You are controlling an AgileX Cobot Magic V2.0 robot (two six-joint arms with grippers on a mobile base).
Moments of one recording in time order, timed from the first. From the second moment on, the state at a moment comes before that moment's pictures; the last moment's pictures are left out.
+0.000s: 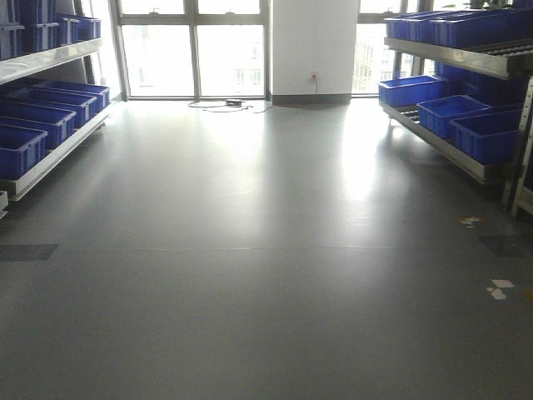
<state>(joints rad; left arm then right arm) -0.13 -0.01 0.01 -0.07 0.08 0.10 0.02 0.39 -0.56 -0.01 0.84 0.07</state>
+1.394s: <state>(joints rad) -0.13 -0.01 0.01 -0.07 0.08 0.10 0.02 0.39 -0.56 -0.01 0.84 0.07</state>
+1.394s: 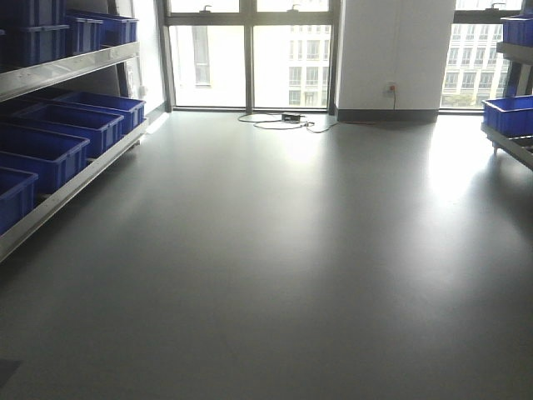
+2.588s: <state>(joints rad) -0.13 -0.01 0.01 -0.07 0.08 0.10 0.02 0.39 -0.56 -0.01 0.84 0.07</state>
